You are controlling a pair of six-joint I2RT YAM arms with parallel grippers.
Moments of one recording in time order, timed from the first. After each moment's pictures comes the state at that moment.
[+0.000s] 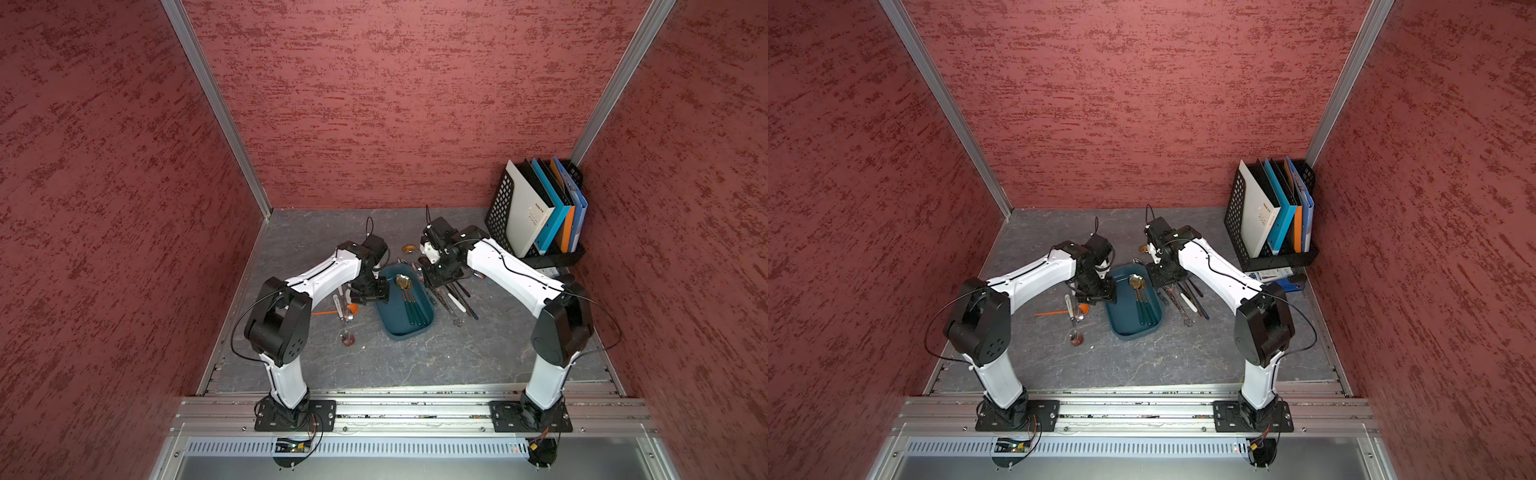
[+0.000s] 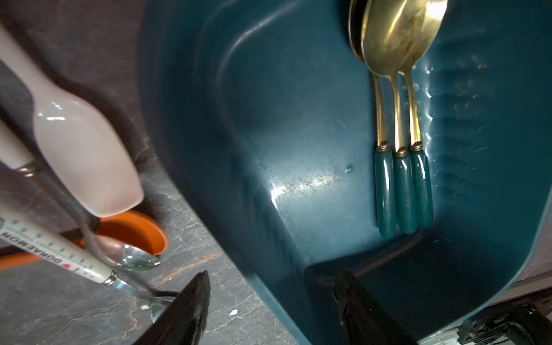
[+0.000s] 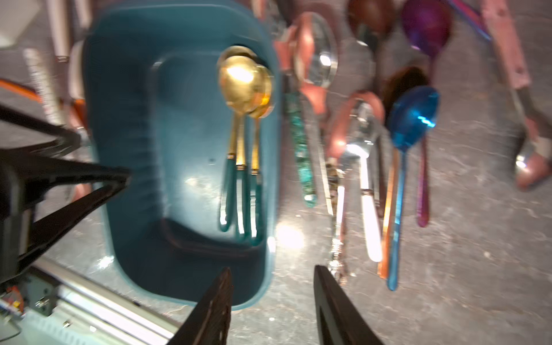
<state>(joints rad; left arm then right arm) -0.51 1.82 1.37 -1.02 0.17 -0.45 0.55 1.83 1.63 -1.12 -0.08 0.21</state>
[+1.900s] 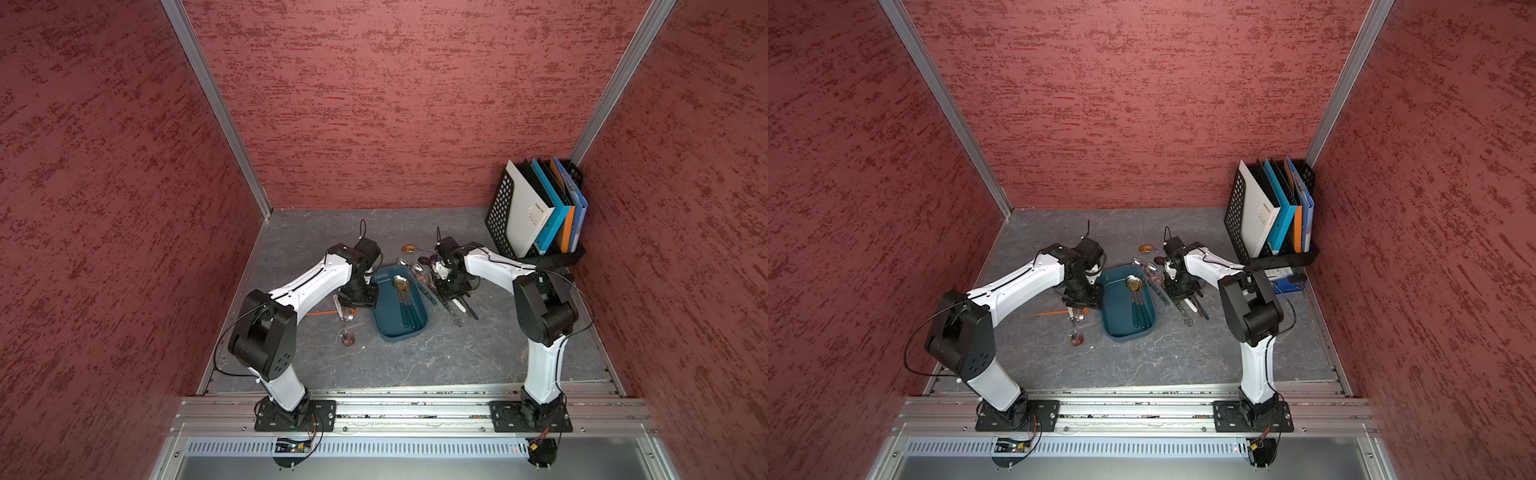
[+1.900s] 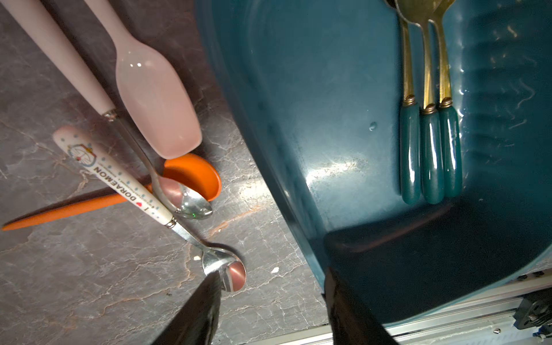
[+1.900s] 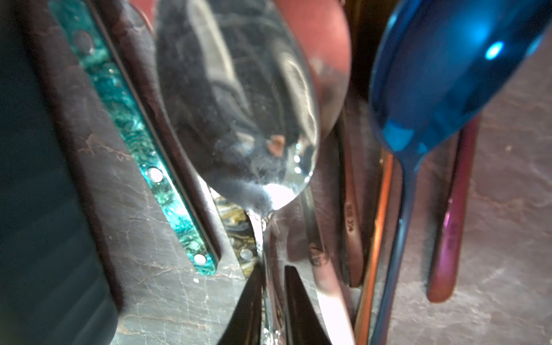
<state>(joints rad) -0.49 1.67 1.29 -1.11 0.10 -0.36 0.44 1.99 1.41 -0.90 -0.10 0.10</state>
